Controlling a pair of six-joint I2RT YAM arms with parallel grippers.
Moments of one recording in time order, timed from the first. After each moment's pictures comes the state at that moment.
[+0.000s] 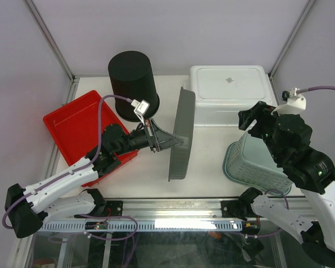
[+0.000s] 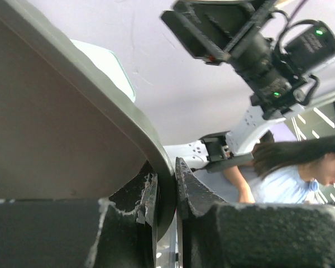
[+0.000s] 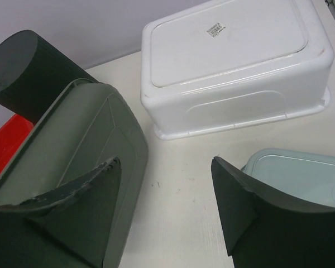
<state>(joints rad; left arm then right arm) -0.89 0.97 0.82 0.30 0.42 -1.09 0.63 0.76 1.36 -0.91 0.54 0.51</state>
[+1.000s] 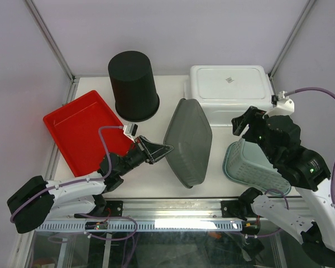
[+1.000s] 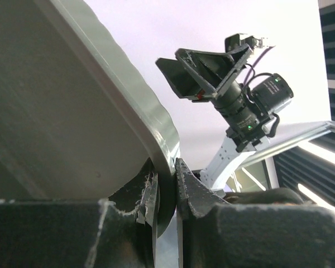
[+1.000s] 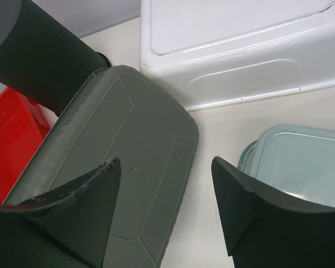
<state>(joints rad) -0.92 1.04 0.27 1.13 0.14 -1.38 0.63 0.75 1.29 -0.95 0.47 0.56</state>
